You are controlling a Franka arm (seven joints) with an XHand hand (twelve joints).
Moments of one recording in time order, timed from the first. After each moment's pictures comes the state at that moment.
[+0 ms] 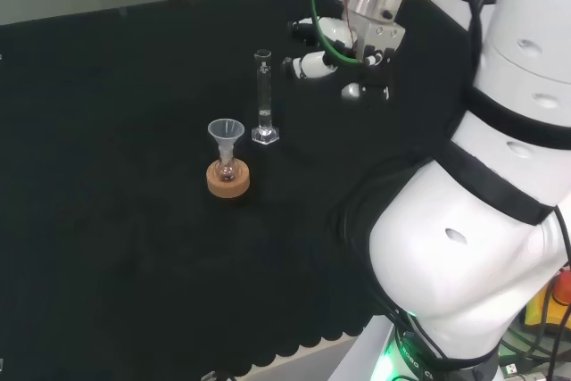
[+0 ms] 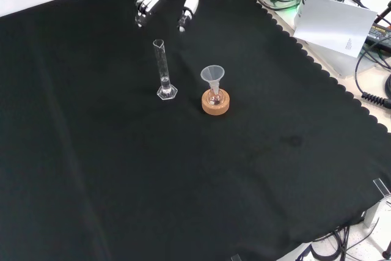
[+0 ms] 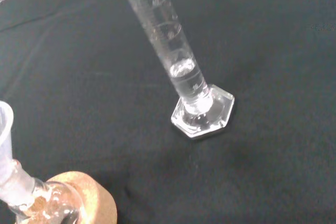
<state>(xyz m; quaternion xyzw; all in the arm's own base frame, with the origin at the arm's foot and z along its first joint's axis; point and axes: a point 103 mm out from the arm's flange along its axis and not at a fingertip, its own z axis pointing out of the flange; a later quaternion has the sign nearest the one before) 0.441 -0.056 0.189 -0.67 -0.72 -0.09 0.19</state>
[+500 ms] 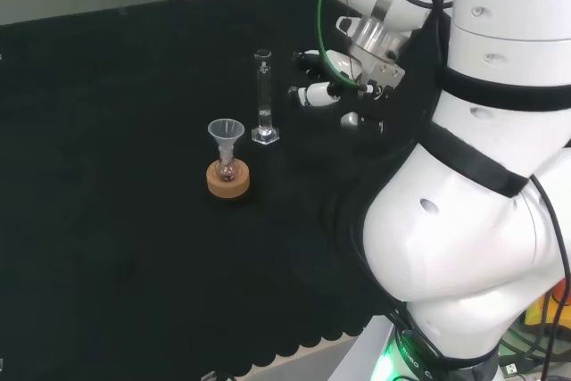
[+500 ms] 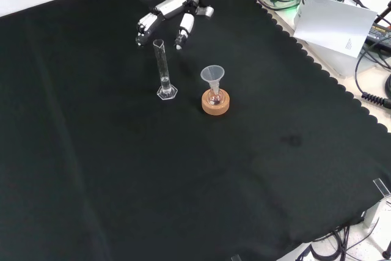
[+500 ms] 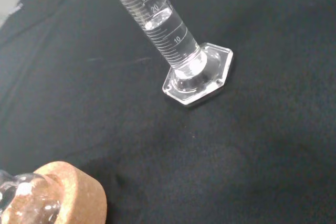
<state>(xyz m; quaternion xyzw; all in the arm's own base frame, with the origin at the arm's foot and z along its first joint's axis) 0.450 -0.065 0.118 -0.66 -0.70 -0.16 0.25</state>
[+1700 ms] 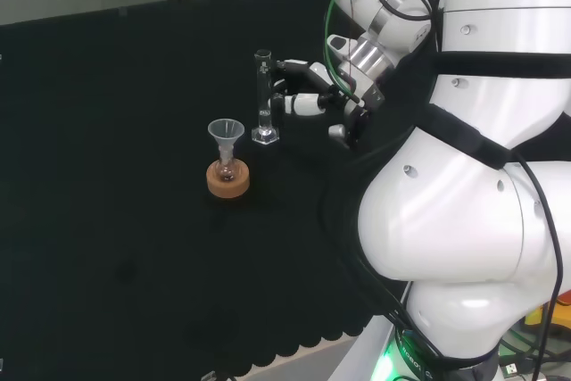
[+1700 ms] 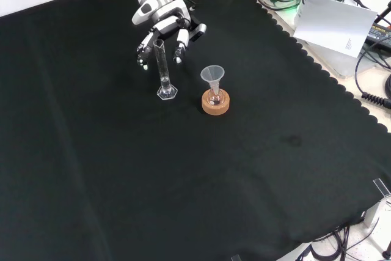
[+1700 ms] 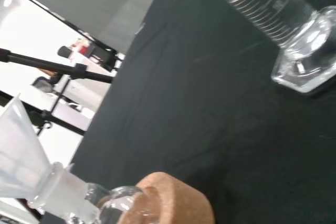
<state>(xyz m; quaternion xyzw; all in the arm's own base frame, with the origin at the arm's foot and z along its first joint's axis) 0.482 -0.031 0.083 -0.53 -0.72 -0.29 0.34</state>
